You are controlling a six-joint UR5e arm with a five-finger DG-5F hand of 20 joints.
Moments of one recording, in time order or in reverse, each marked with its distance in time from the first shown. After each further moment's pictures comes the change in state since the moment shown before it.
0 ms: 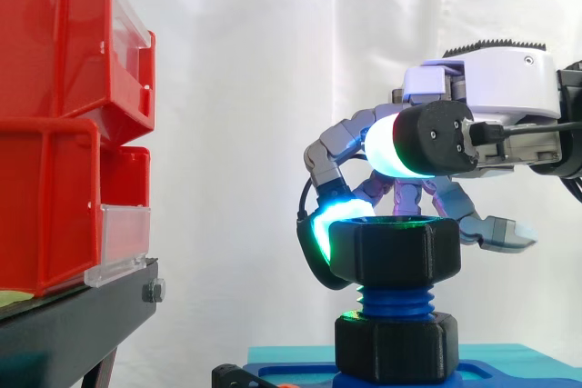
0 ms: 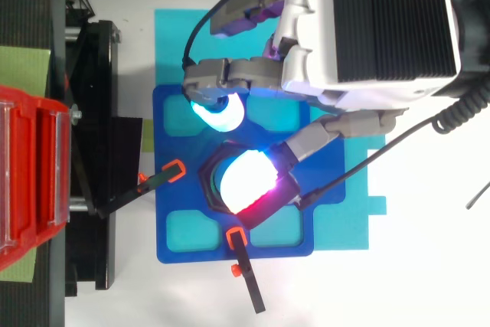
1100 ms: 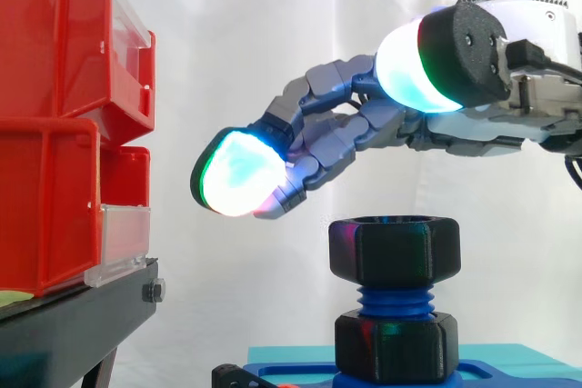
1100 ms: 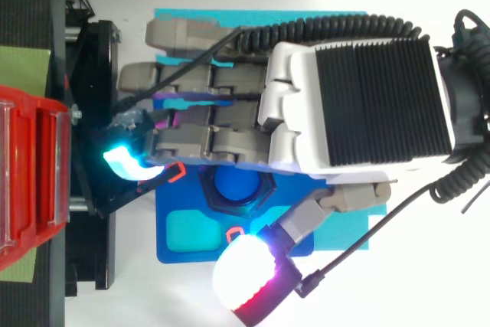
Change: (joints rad) arm 0.062 0.000 0.000 0.047 0.007 0.033
